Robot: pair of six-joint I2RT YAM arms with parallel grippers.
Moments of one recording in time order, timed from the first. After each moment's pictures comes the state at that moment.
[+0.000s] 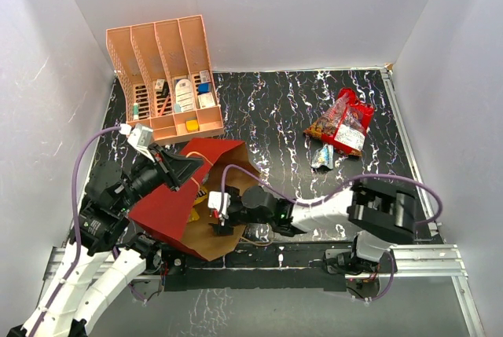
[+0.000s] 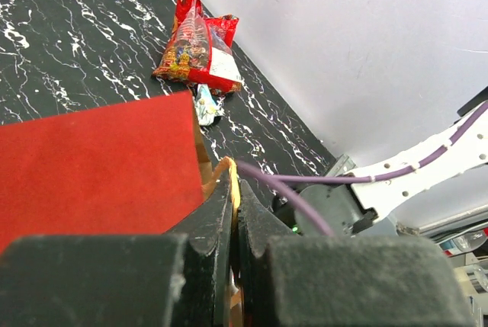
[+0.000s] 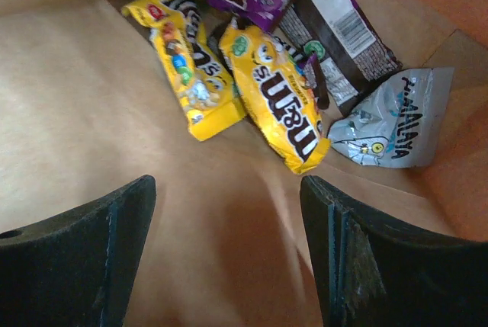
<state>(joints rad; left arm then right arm) -0.48 0.48 0.80 -0.35 0.38 -0.55 1.25 1.59 0.66 0.65 -0.12 -0.32</state>
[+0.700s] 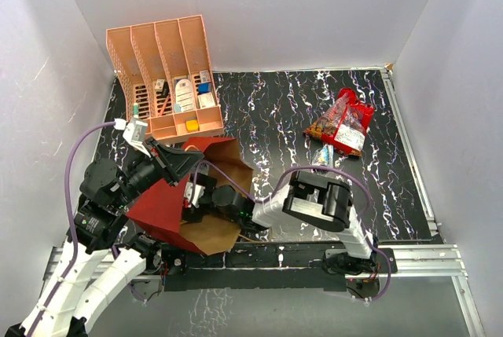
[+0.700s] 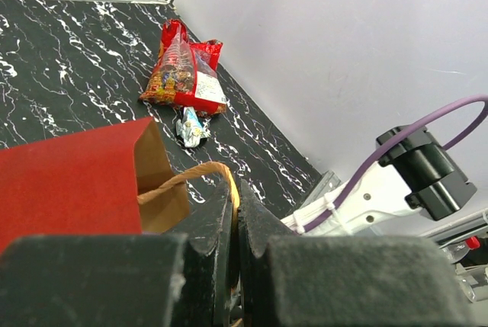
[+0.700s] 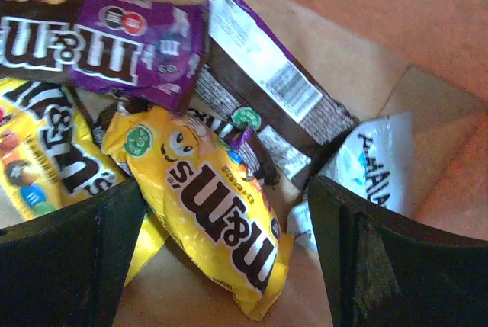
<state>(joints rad) -0.48 0.51 0.84 -0.29 0.38 -0.59 1.24 2.07 0.96 0.94 0.10 -0.37</state>
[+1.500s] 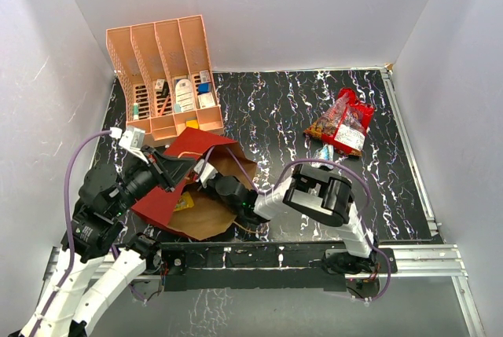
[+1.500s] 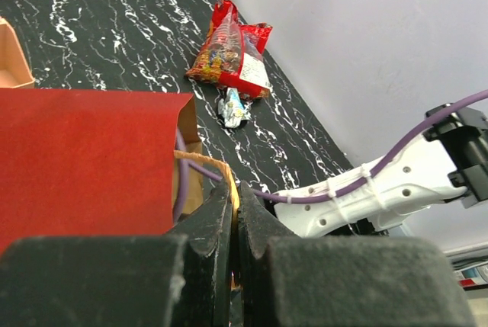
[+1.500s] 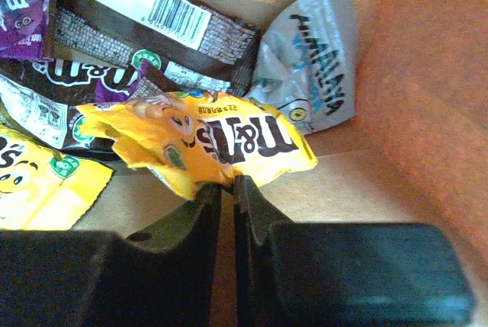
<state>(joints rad) -0.48 0.46 0.85 -0.46 0.28 -0.55 1.17 2.10 1.00 0.91 0.34 -0.18</state>
